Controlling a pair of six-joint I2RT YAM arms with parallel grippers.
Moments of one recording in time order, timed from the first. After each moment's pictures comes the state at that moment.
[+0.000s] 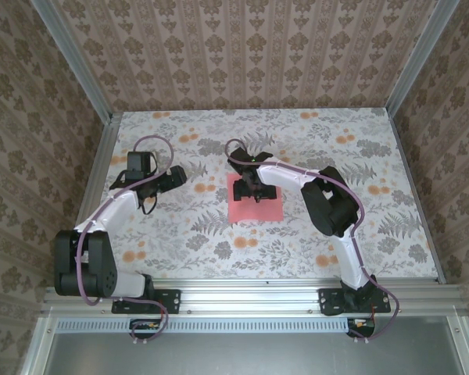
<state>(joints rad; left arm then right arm) -0.12 1.37 0.82 -0.30 0.19 -0.39 0.66 2.17 1.63 -0.86 0.15 0.66</state>
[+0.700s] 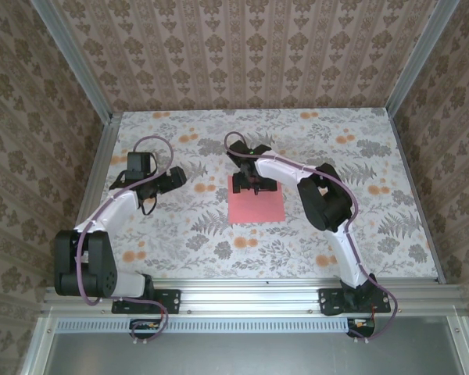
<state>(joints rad) -0.12 1.37 0.82 -0.32 0.19 -0.39 0.62 2.26 1.79 -0.91 0.19 0.63</state>
